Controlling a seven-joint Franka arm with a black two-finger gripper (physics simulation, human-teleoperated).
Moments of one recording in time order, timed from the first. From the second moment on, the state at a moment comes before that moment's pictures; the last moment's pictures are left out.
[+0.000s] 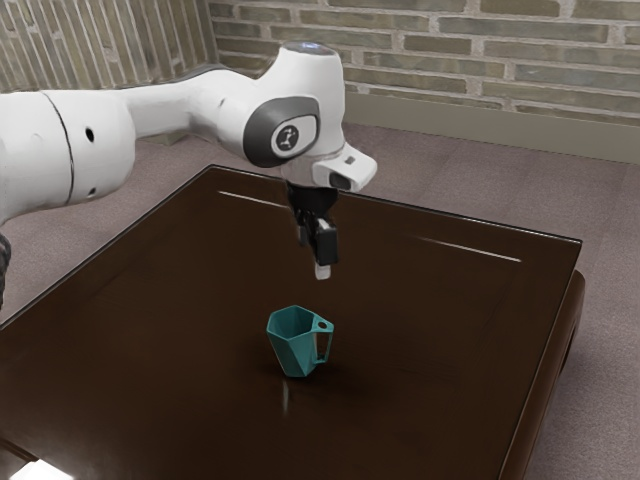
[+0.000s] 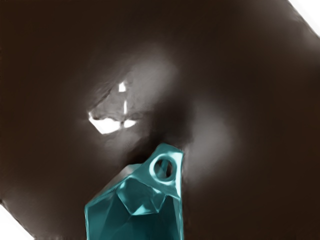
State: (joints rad) arm -0.47 0.31 0.18 -1.58 0.00 1.80 0.48
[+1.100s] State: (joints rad) arm -0.49 0.55 0.21 -1.65 -0.07 1.97 1.01
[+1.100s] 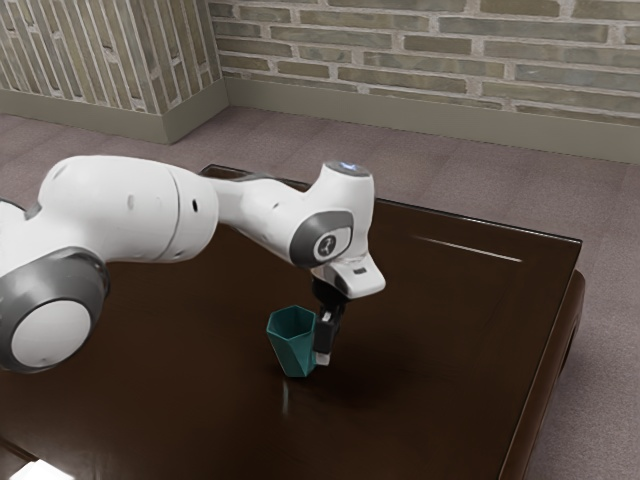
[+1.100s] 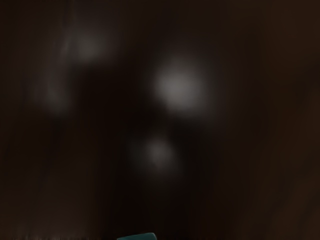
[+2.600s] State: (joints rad) arm -0.52 0.54 0.25 -1.62 0.07 1.91 1.05
